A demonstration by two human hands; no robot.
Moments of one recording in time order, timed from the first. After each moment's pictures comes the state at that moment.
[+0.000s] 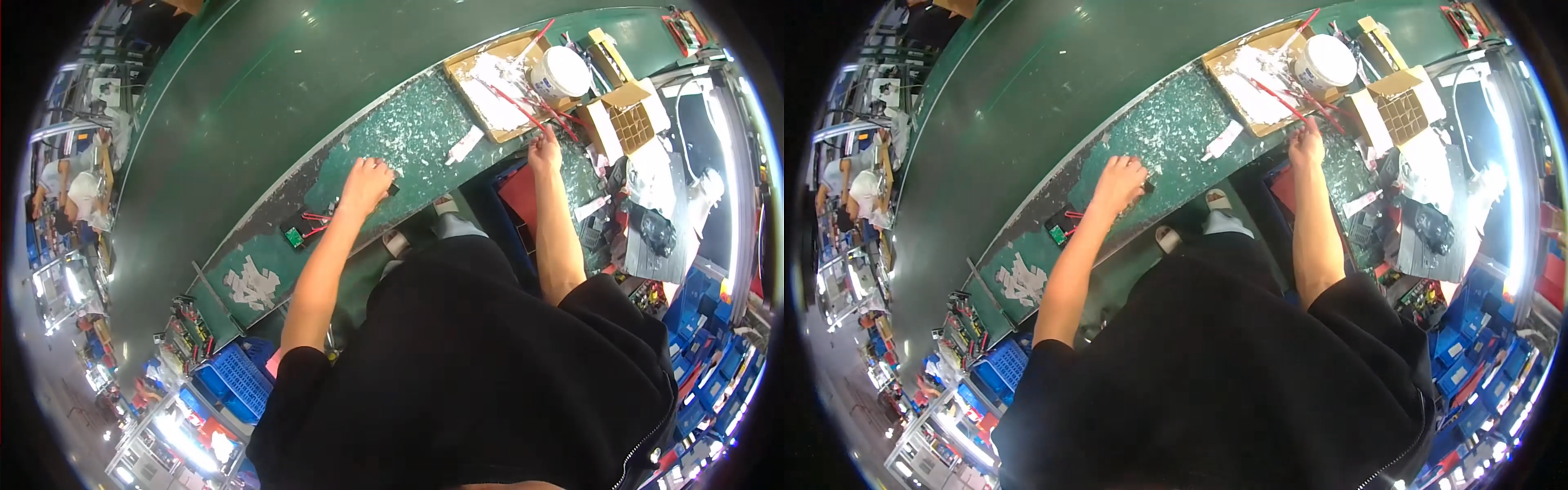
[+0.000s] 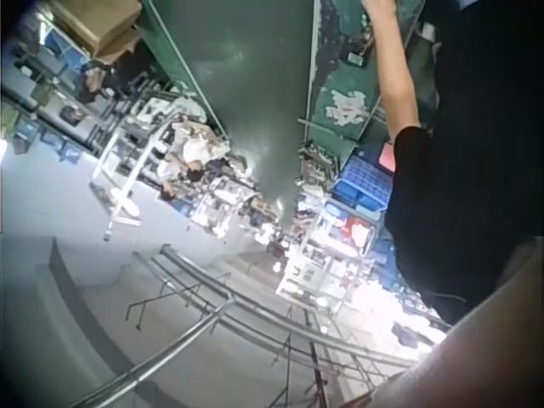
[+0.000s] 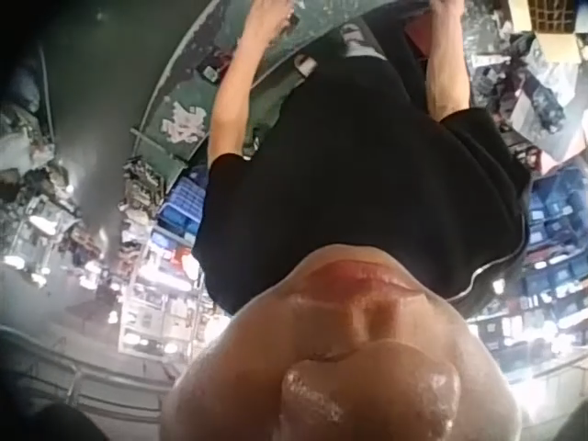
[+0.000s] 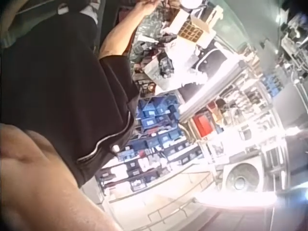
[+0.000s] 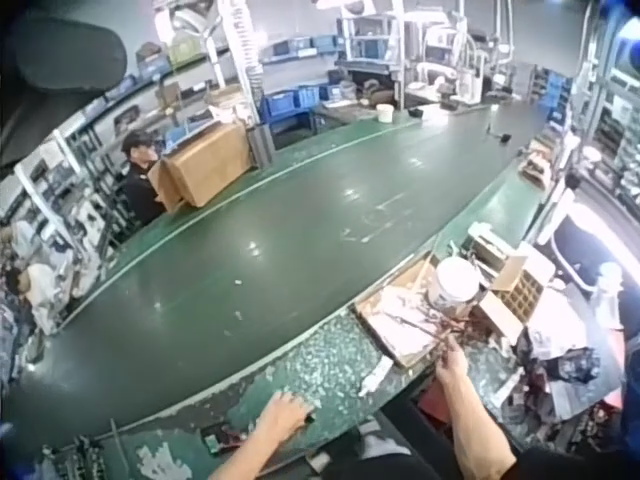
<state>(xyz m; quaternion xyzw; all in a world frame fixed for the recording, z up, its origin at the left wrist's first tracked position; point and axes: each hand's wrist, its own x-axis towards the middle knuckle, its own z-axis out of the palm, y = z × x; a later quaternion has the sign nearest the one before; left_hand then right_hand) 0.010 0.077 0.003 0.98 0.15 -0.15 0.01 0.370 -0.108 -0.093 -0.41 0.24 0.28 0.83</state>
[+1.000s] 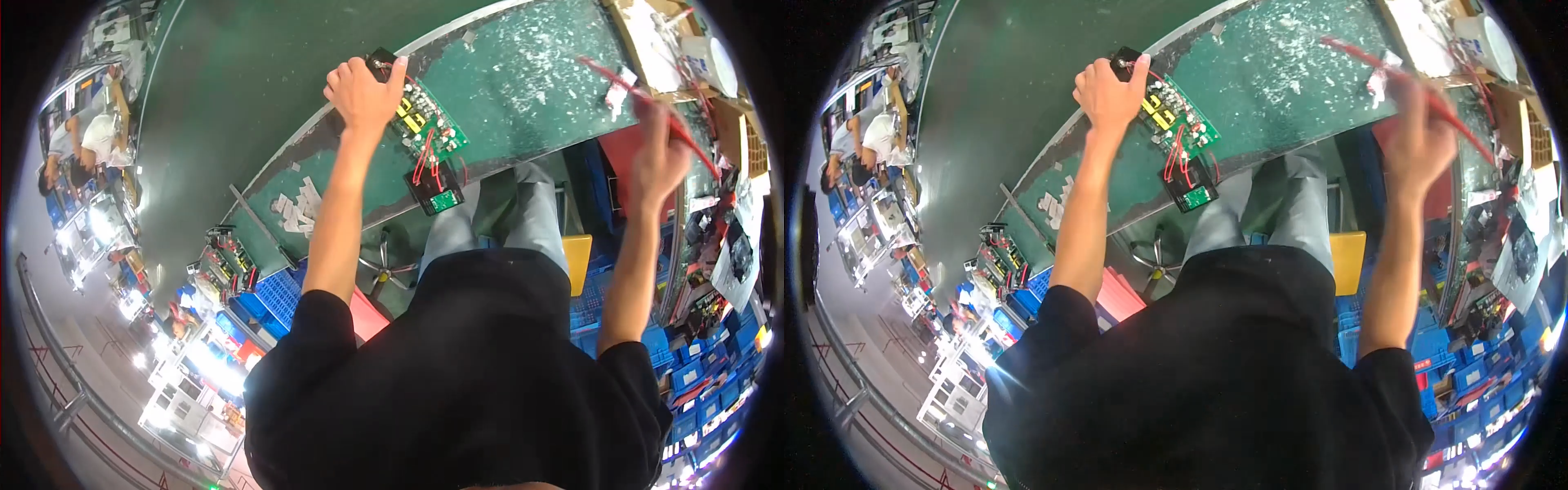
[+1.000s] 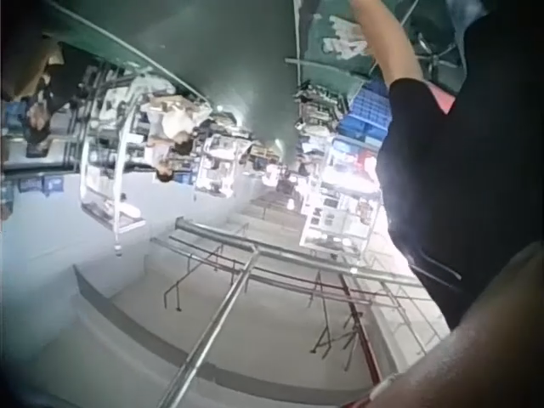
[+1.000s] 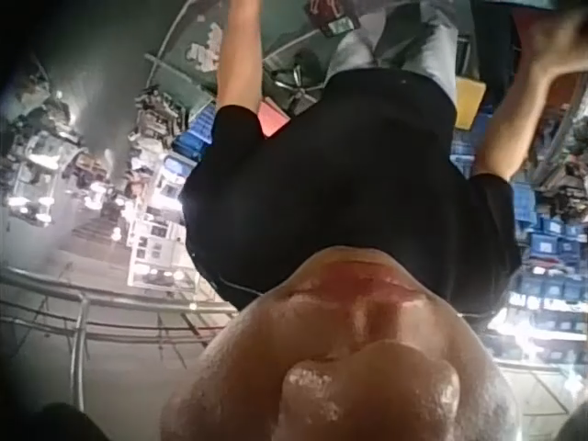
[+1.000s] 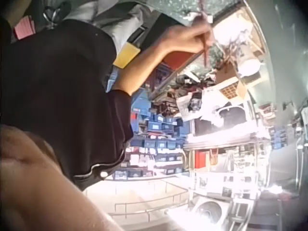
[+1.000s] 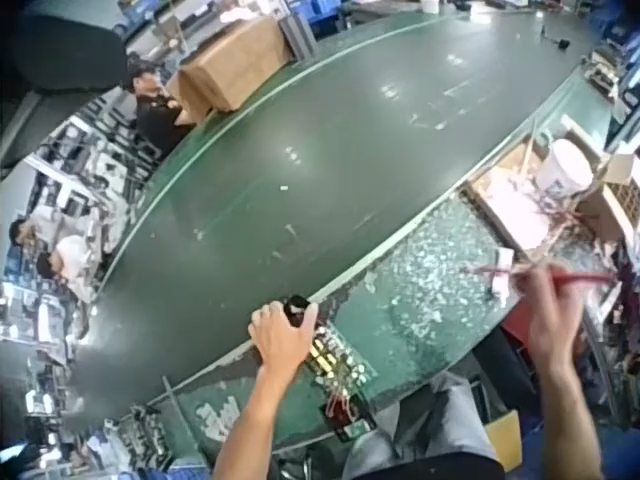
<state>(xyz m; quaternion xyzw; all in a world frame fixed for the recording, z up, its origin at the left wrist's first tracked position) -0.147 0.186 -0.034 0.84 0.54 0.09 0.00 0.155 -0.045 0.033 -0.76 -0.24 0.13 0.59</state>
